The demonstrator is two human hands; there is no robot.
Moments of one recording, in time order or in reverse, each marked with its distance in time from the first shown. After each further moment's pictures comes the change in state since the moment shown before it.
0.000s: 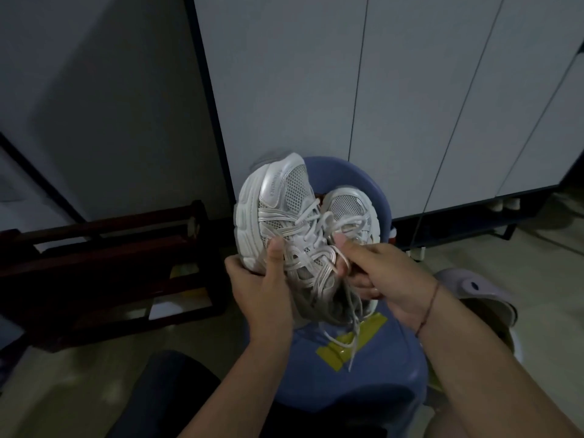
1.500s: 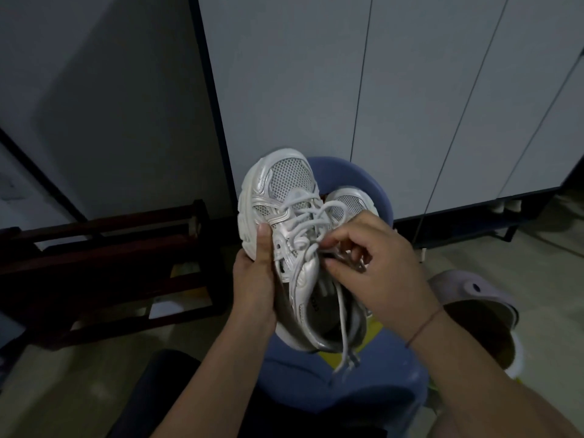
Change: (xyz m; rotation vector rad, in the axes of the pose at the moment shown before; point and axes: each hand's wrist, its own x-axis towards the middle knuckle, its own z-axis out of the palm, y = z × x) left_hand 0.023 0.018 -0.003 -0.154 -0.220 -0.312; right_hand -0.004 0.003 0.007 -0.621 0.265 -0.770
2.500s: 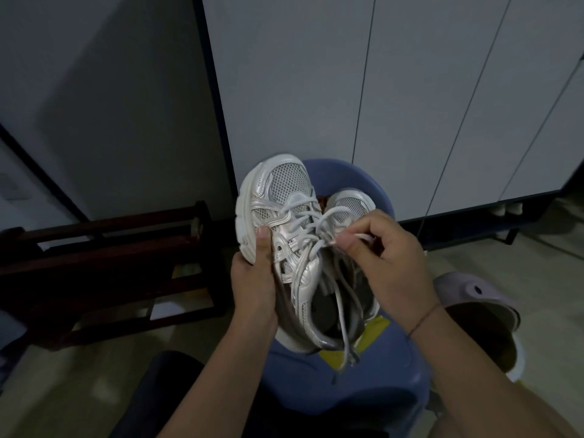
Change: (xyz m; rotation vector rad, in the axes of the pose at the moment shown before) left_hand 0.003 -0.005 -0.003 -0.005 0.092 0.021; right_hand 0.004 0.013 0.005 0.231 0.126 0.118
